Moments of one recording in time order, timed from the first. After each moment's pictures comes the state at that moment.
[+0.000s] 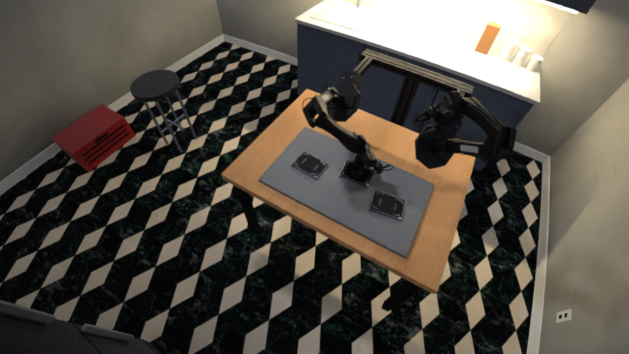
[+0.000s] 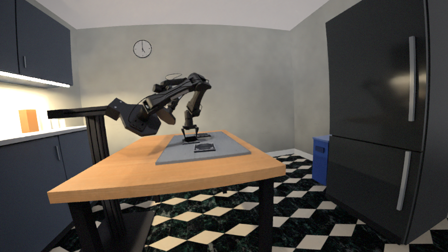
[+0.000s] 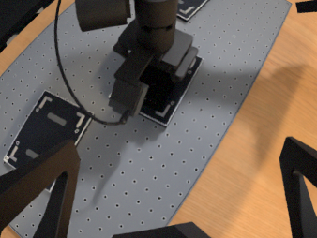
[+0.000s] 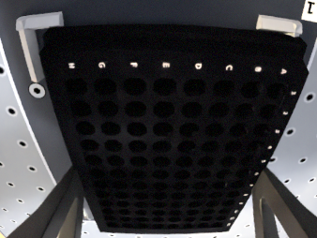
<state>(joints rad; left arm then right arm) -2.47 1.63 0.57 -1.15 -0.94 -1.37 0.78 2.35 1.15 -0.28 0.90 -0.91</state>
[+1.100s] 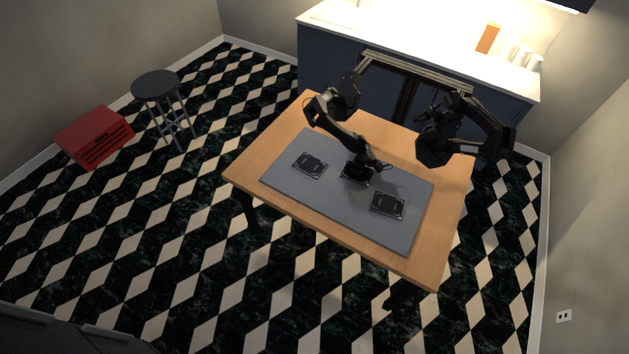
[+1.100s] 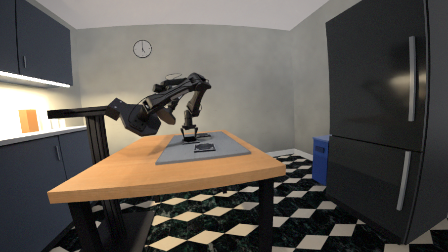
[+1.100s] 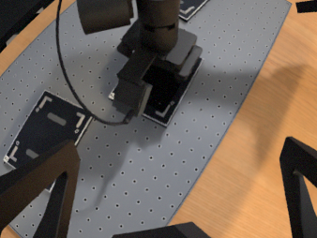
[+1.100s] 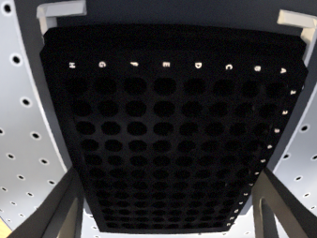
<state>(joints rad) -2.47 1.63 0.57 -1.15 -0.94 -1.37 0.79 2.35 1.15 -0.34 0.88 -0.86</state>
